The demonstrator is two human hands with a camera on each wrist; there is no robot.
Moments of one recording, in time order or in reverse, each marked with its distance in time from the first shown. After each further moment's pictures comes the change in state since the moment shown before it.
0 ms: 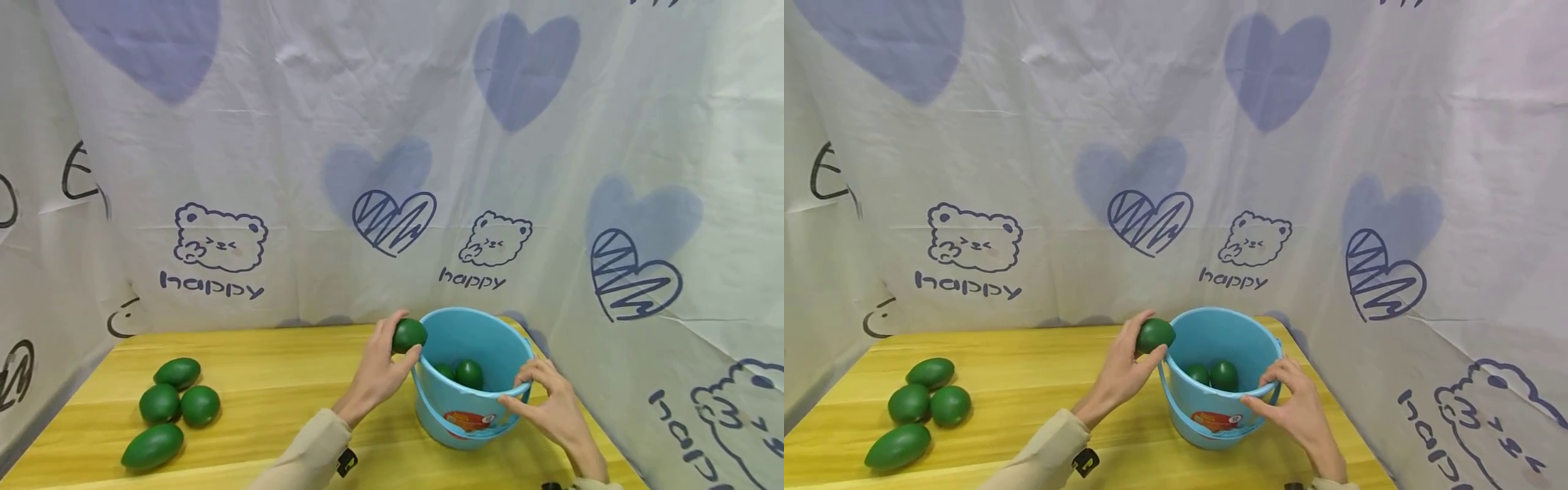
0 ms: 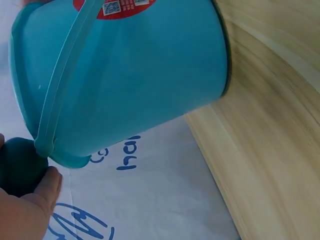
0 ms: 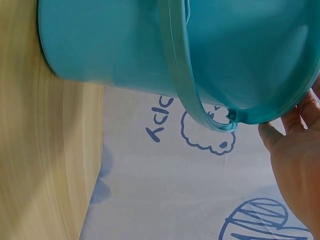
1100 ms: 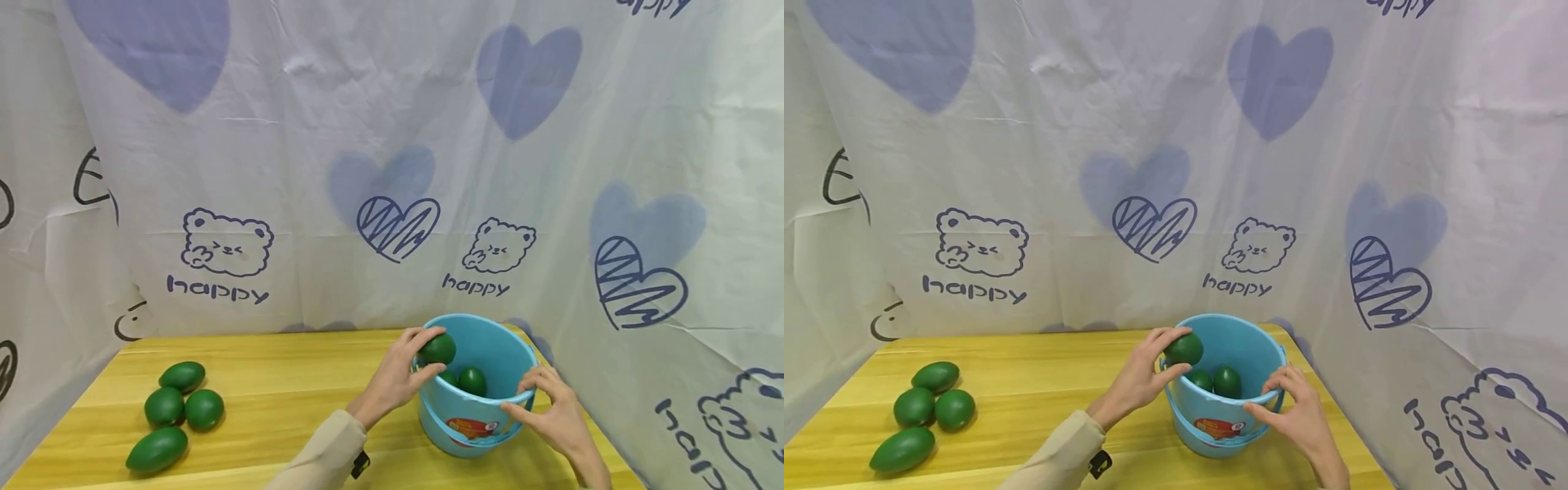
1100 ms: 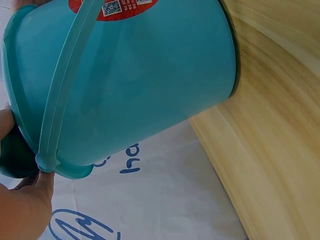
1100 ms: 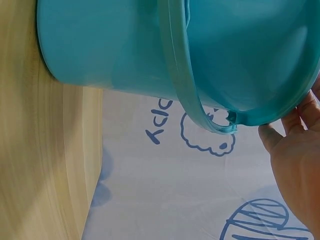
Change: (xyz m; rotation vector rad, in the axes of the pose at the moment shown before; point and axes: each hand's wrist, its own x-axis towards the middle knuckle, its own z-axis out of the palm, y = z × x) left_hand 0.006 0.005 0.013 0.128 -0.180 0.137; right_hand 0.003 -0.036 -0.001 0.029 0.062 -0.072
